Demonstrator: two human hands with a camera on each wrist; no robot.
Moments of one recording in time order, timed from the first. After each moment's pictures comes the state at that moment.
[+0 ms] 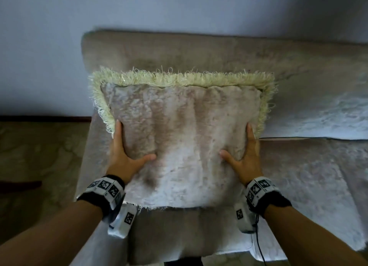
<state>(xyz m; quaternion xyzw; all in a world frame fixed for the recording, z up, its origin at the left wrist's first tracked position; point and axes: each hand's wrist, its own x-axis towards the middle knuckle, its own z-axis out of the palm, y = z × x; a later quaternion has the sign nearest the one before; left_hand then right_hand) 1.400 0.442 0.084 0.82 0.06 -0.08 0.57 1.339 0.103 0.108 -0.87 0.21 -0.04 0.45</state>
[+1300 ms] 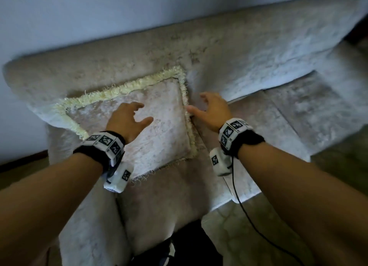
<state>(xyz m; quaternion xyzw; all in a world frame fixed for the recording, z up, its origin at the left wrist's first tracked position) 1.406 0.291 0.201 0.93 -0.20 -0.18 0.26 1.295 0.046 0.214 -0.91 0.25 0.02 0.33</state>
